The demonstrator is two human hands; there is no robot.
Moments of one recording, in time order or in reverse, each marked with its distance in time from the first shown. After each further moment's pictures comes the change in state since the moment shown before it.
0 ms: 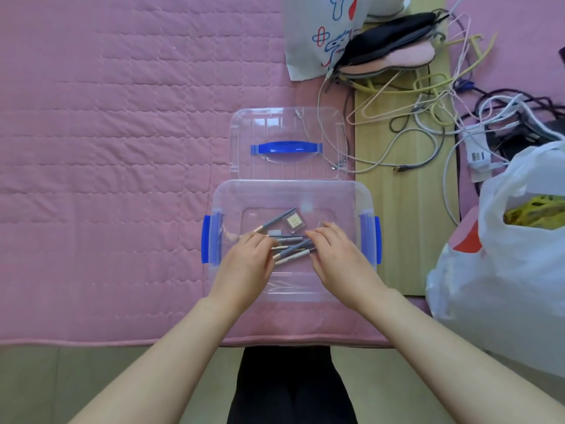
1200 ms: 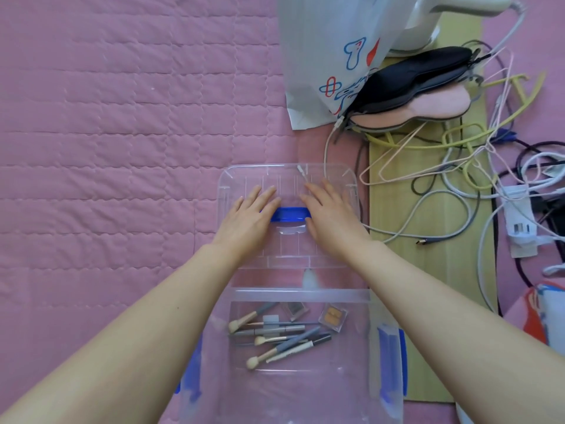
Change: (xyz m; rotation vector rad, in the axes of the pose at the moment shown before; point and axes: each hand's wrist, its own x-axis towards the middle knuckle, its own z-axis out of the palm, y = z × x) left_hand 0.232 -0.075 -0.005 0.278 -0.335 -0.050; right_hand 0.229 0.078 -0.030 -0.086 -0.178 0.106
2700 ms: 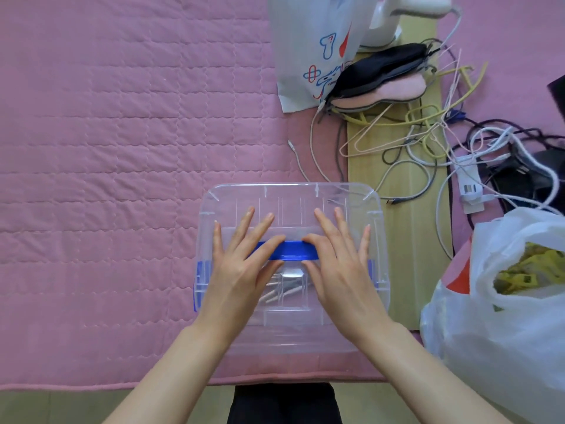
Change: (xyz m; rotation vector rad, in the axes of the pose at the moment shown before) left_hand -0.188 0.077 -0.010 -0.224 0.557 0.154; right_hand -0.208 -0.073 -0.008 0.154 0.453 -0.039
